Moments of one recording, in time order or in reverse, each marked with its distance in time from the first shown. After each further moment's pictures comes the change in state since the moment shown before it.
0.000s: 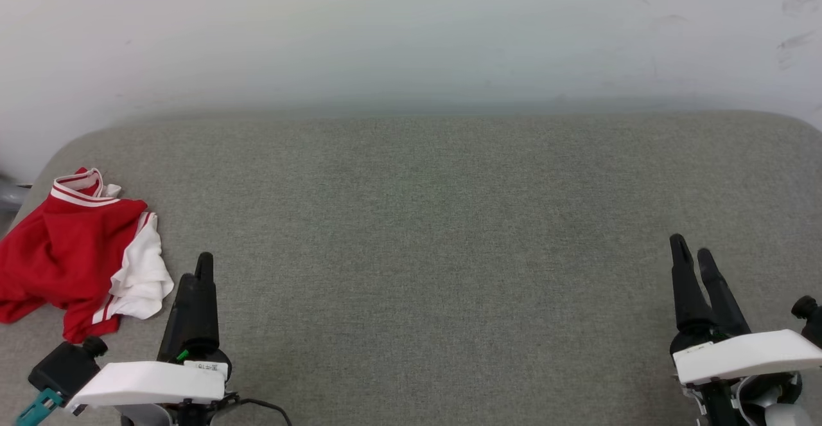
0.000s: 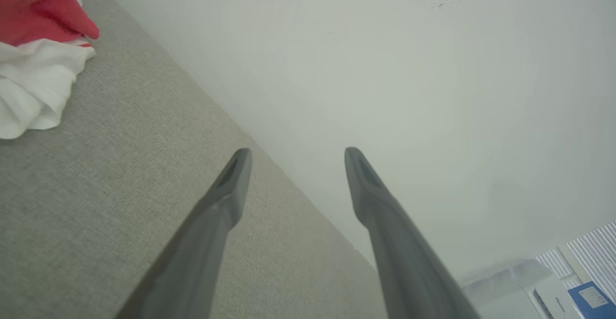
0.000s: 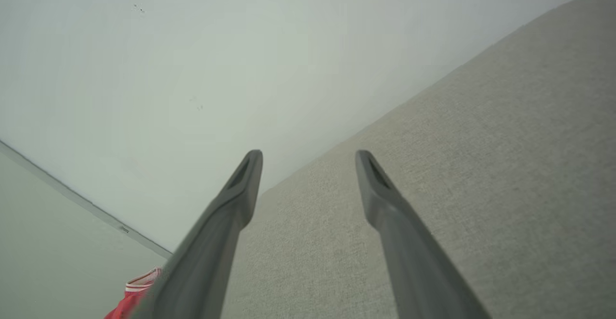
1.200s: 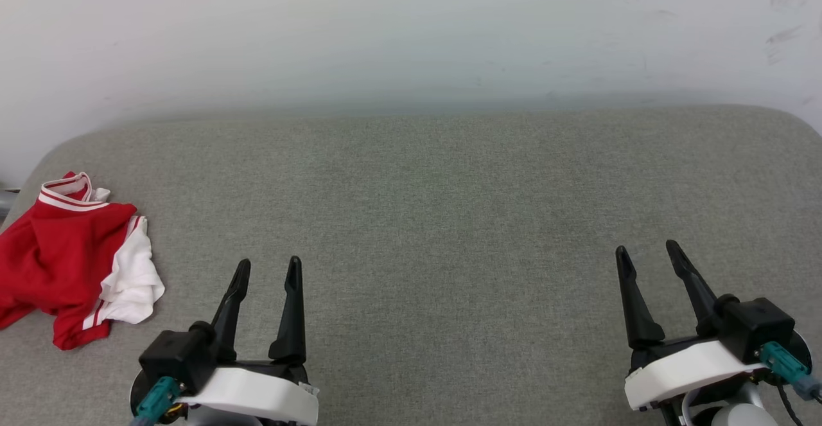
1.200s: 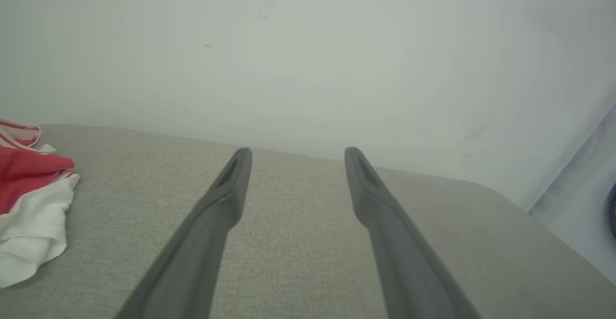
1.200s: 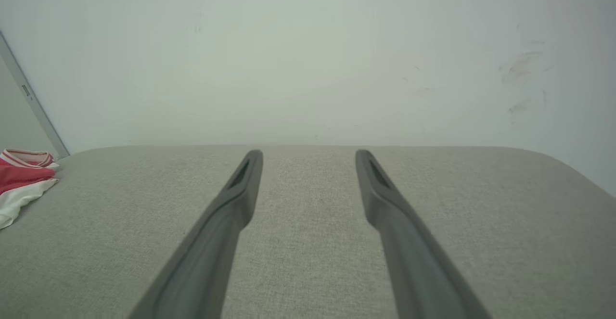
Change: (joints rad) left arm 0.042 0.022 -0.224 -0.124 0.672 0.124 -0.100; right arm 0.015 0.000 0.086 -0.036 -0.633 0.000 -0.099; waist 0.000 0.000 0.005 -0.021
